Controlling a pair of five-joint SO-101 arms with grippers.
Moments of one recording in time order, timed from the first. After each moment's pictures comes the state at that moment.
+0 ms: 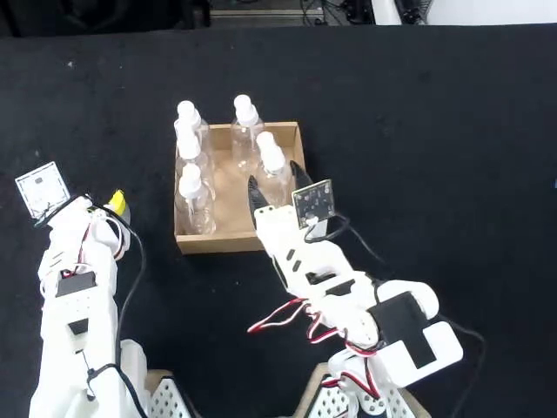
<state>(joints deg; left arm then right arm) -22.3 -47.9 79.9 10.2 8.3 -23.1 -0.6 80.7 -57.5 -3.5</state>
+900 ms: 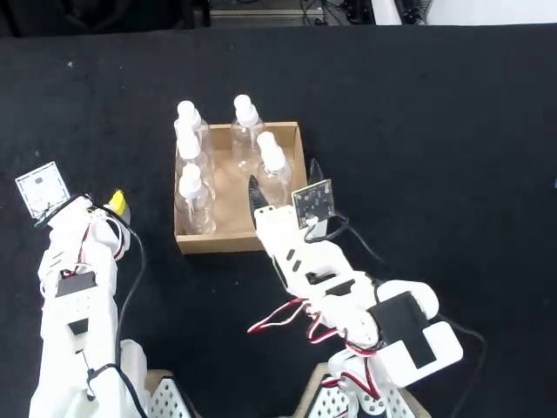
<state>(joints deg) -22.3 -47.9 79.9 10.2 8.3 -23.2 -0.6 80.7 -57.5 -3.5</state>
